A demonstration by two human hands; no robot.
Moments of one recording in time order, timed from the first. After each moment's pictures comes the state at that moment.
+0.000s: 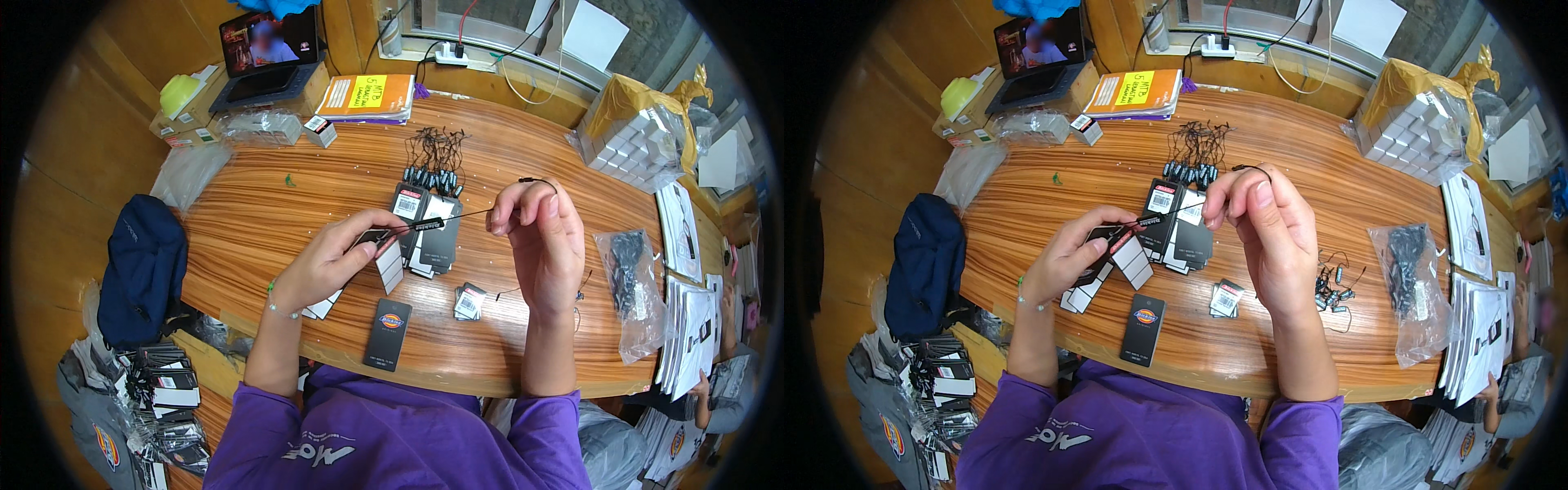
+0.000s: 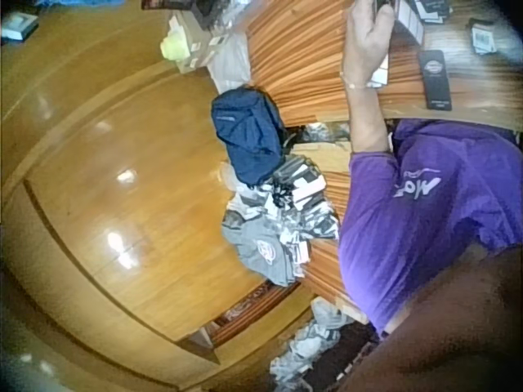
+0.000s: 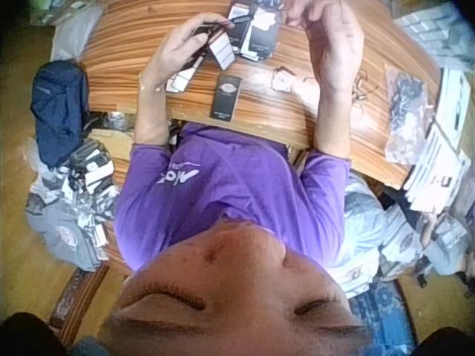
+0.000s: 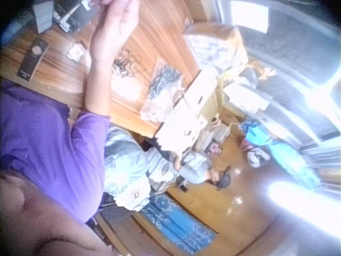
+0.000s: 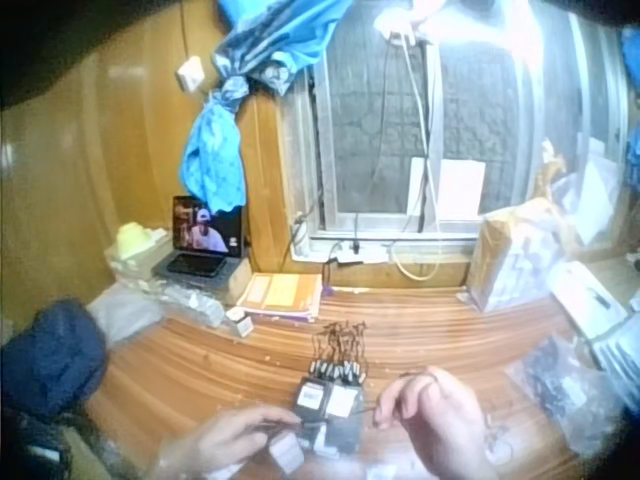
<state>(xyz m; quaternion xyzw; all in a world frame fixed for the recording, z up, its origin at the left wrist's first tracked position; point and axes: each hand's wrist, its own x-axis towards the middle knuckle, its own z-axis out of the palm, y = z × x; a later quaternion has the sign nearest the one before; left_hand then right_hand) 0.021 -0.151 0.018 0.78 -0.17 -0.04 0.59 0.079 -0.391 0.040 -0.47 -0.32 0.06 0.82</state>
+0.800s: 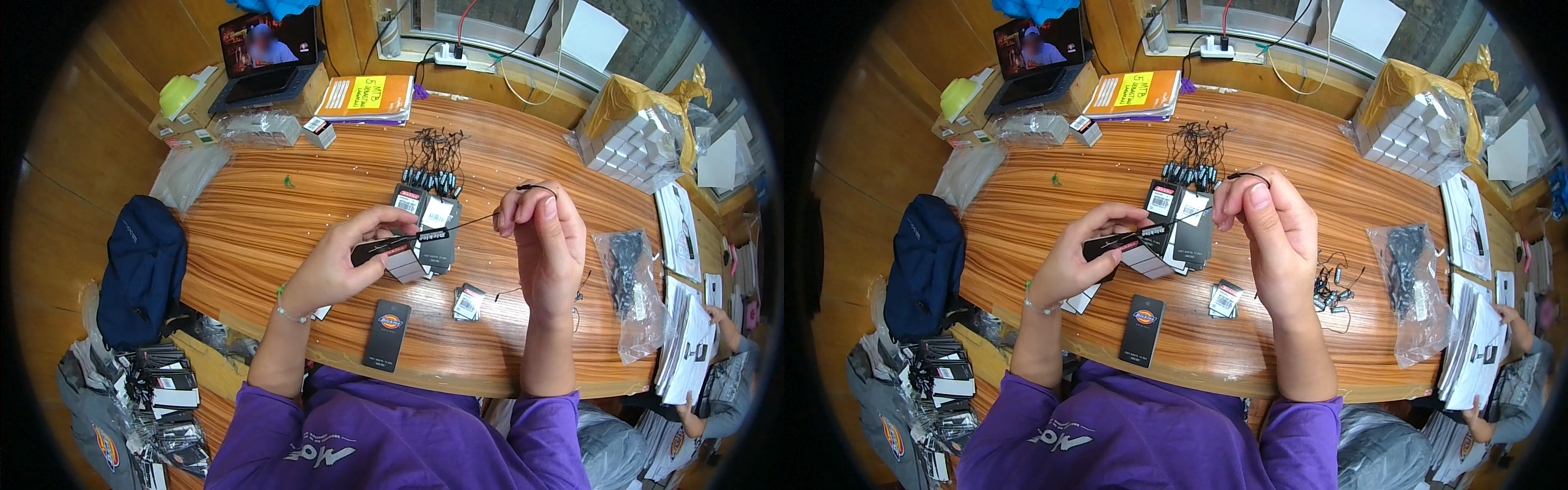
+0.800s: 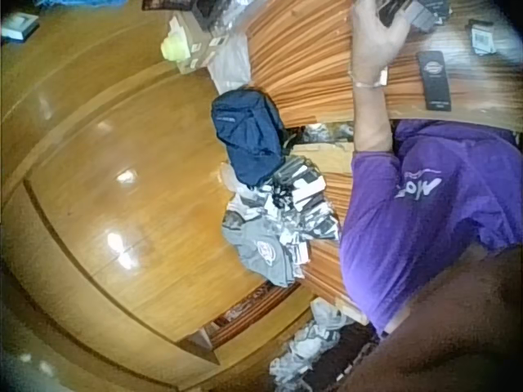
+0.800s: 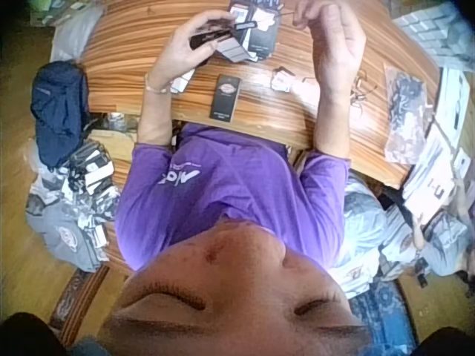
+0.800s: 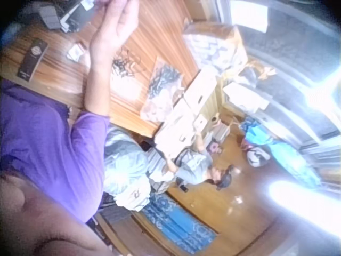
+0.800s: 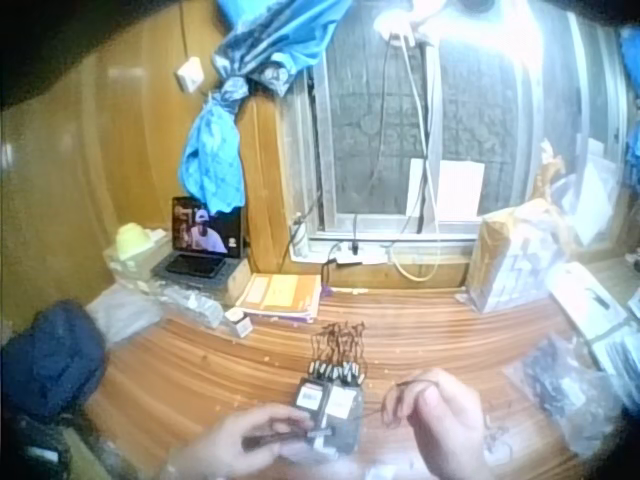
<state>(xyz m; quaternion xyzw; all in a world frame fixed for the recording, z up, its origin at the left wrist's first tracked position) 0.021 -0.174 0.021 0.77 -0.12 0.01 0.63 0.078 -0.392 0.041 -0.52 -0.31 0.01 0.80</state>
